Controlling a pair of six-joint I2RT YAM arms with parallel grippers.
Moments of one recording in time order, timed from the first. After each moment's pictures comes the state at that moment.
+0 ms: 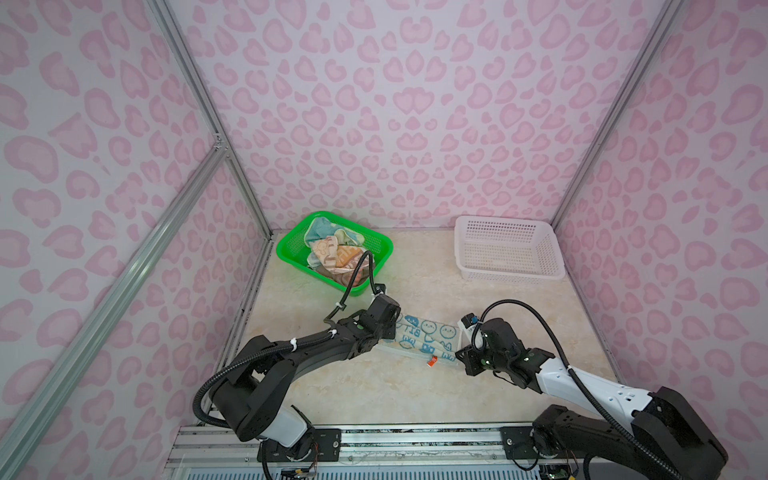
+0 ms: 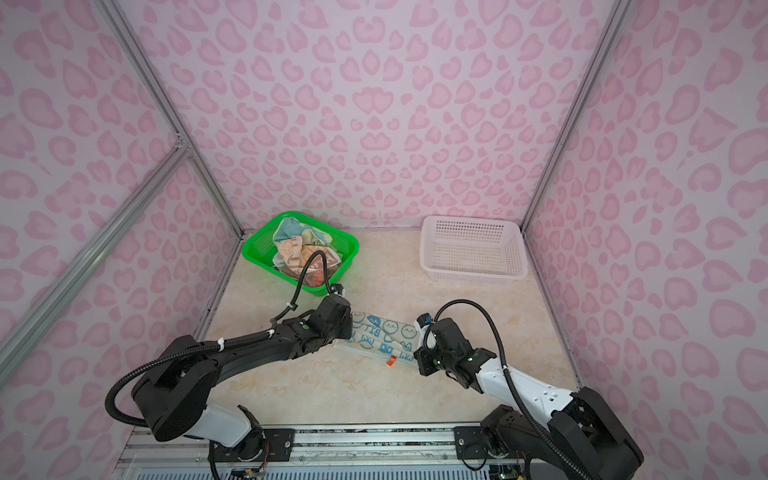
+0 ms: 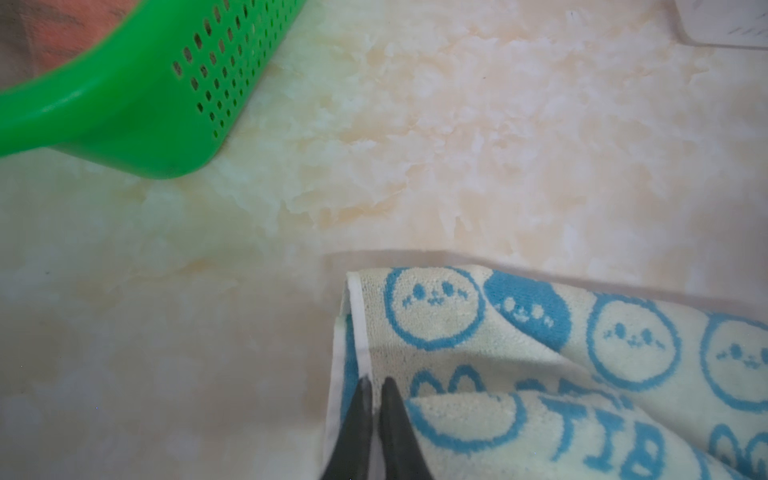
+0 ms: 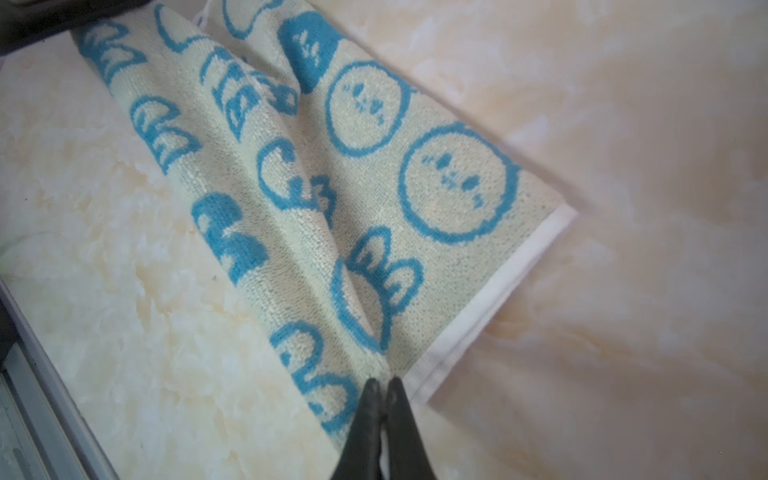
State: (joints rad) left arm -0.75 1.53 0.79 -0.18 -0.29 -0.49; right arm 0.66 1.13 0.39 -0.12 -0.22 0.27
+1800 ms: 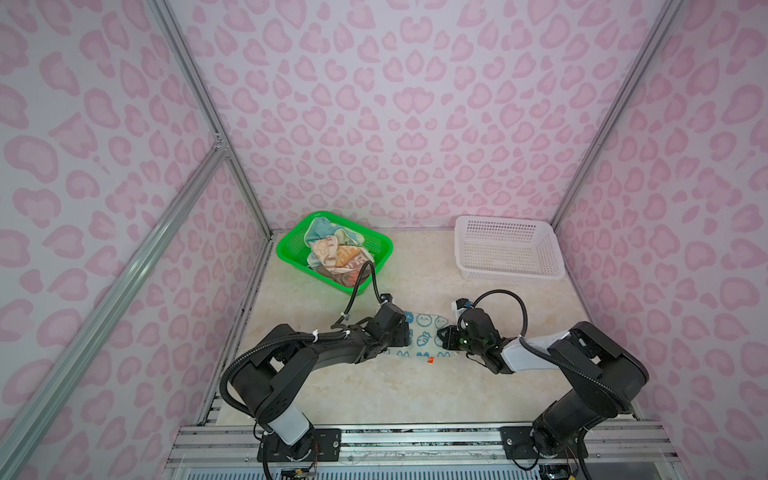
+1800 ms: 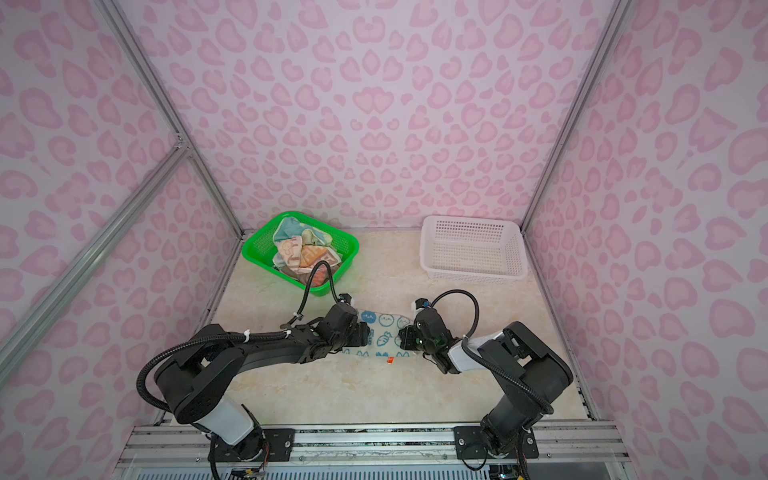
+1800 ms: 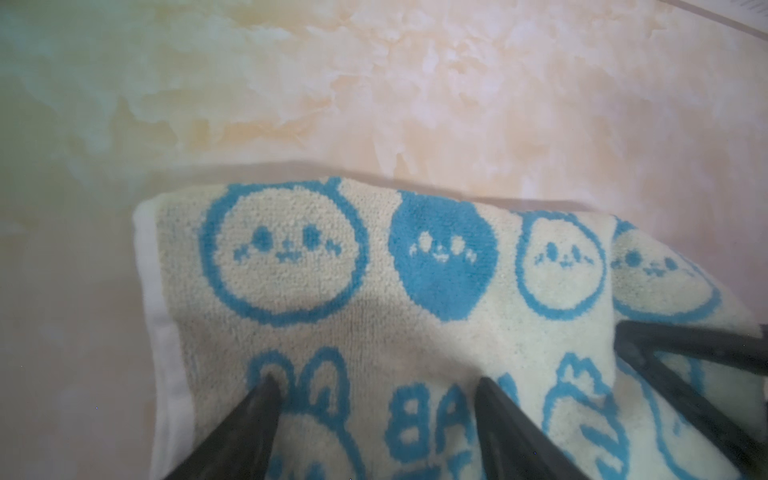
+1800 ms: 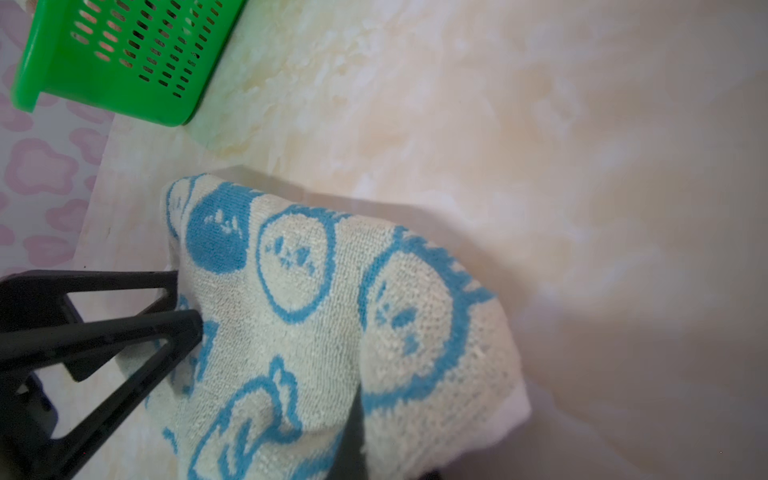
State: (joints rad) left arm -0.79 1.64 0.73 0.00 -0.12 -0.64; right arm 0.65 1.62 0.48 0.46 -0.17 0.64
